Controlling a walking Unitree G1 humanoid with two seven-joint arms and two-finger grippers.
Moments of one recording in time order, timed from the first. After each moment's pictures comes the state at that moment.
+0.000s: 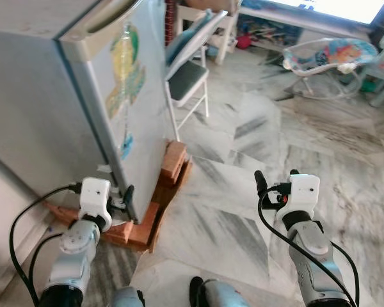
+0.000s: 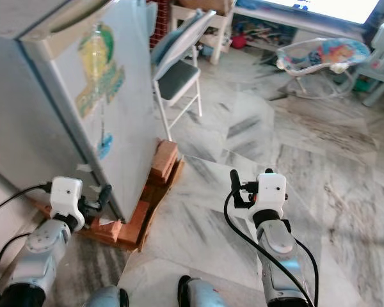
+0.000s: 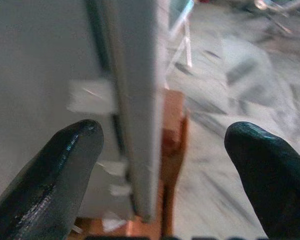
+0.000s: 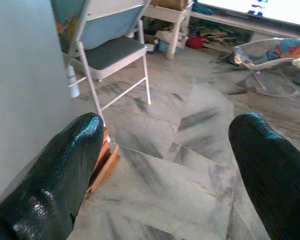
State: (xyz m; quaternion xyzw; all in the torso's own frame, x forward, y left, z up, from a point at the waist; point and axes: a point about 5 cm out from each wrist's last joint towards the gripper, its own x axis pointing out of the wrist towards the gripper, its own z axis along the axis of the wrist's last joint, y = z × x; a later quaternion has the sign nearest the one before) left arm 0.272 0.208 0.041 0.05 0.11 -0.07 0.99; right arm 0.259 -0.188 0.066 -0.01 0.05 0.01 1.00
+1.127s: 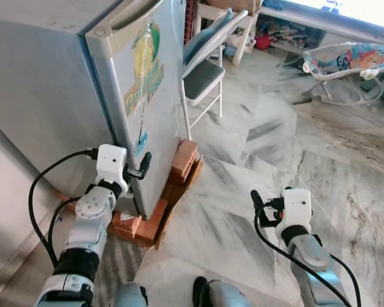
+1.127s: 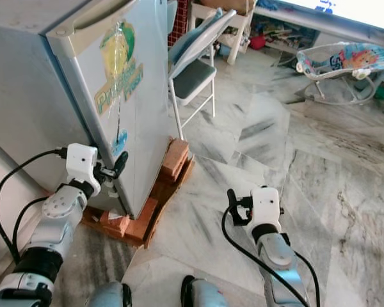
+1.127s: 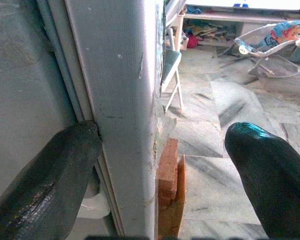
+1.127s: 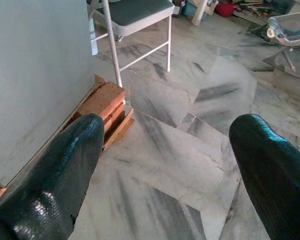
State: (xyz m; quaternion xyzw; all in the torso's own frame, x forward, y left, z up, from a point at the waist) left arm 0.314 0.168 0.080 0.05 0.03 -0.14 0.99; right arm 0.240 -0.189 0.042 -0.04 0.12 0.03 0.99
